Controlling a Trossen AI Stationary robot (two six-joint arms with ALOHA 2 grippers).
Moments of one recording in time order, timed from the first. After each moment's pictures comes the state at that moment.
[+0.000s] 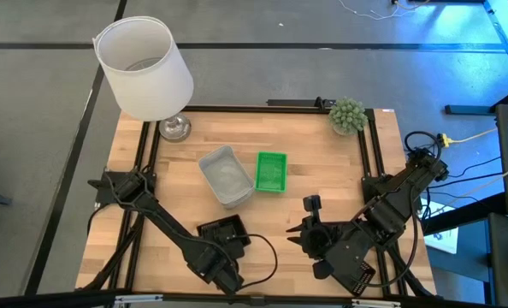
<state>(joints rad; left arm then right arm) -0.67 2.09 1.78 -1.13 -0.28 -1.02 0.73 1.67 1.83 -1.00 0.57 0.20</state>
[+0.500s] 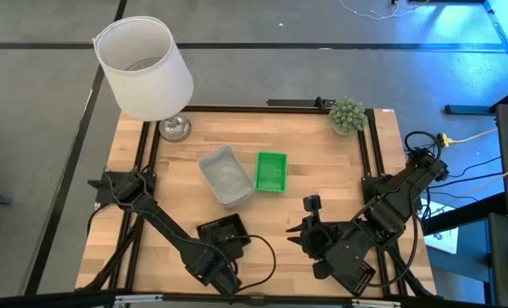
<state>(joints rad) -0.68 2.09 1.78 -1.14 -0.34 -1.05 0.73 1.67 1.83 -1.00 0.57 0.20</state>
